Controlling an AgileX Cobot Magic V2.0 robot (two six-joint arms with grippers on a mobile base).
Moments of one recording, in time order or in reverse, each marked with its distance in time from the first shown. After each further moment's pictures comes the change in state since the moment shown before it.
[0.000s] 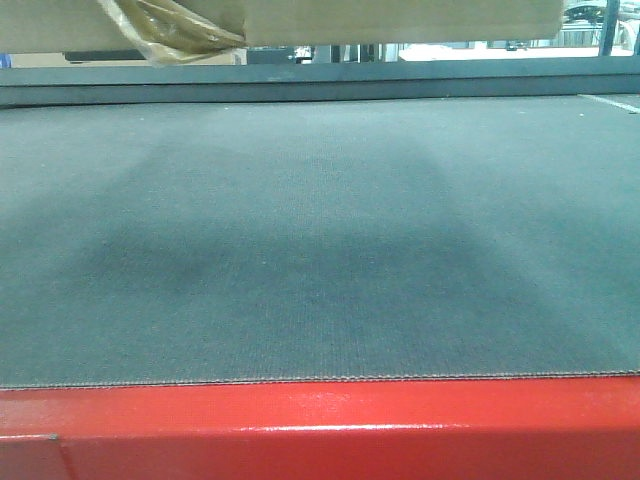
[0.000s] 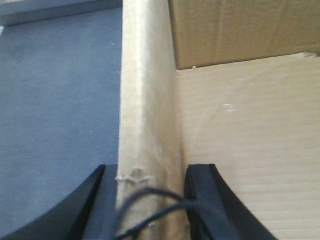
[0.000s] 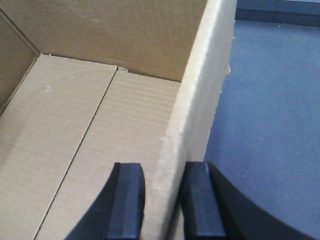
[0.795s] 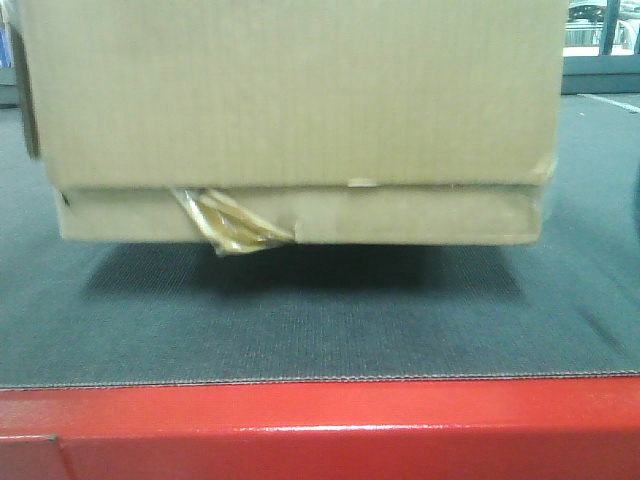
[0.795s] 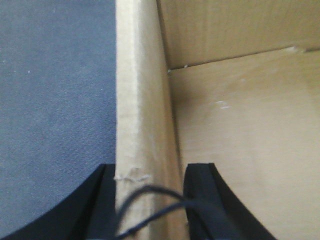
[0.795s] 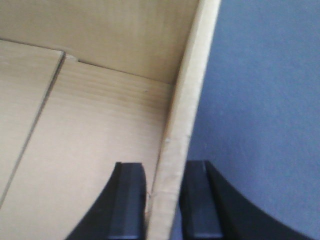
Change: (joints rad) left arm 0.032 0.368 -0.003 -0.092 -0.028 0.020; right arm -0.133 0.412 -0.004 0.007 0.000 -0.047
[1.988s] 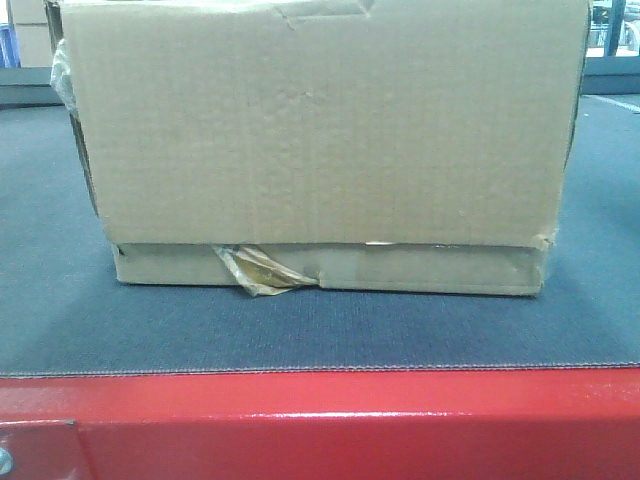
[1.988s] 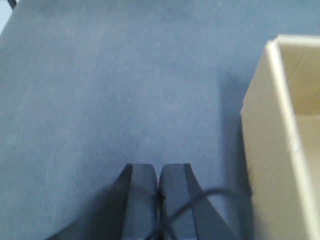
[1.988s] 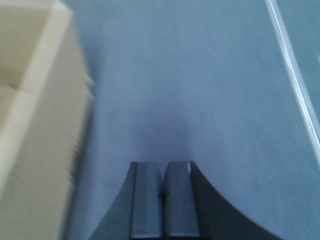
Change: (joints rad) left arm 0.409 -0.595 0.425 -0.276 -0.245 0.244; right arm -0.240 -0.499 0.400 -0.096 -0.088 0.019
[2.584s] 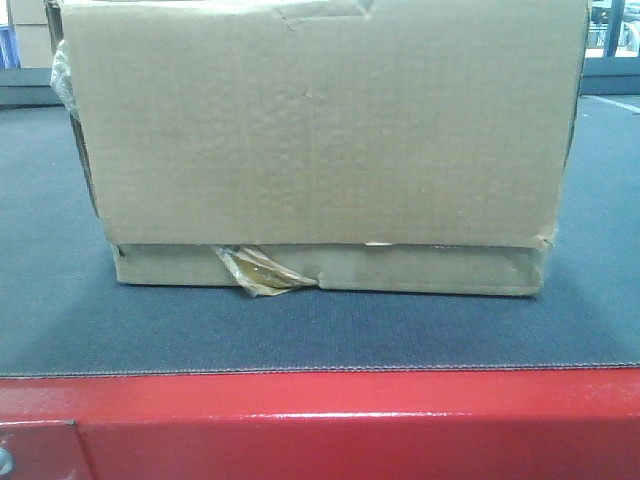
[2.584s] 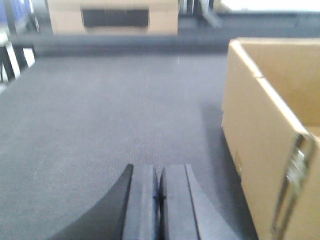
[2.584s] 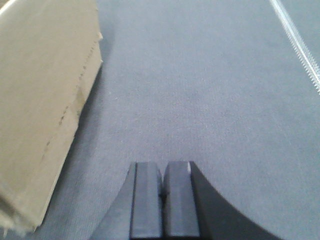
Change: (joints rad) left arm 0.004 -0.833 1.088 -0.019 -0.733 0.010; right arm -0.027 -0.639 0.854 0.011 -0.514 0.000
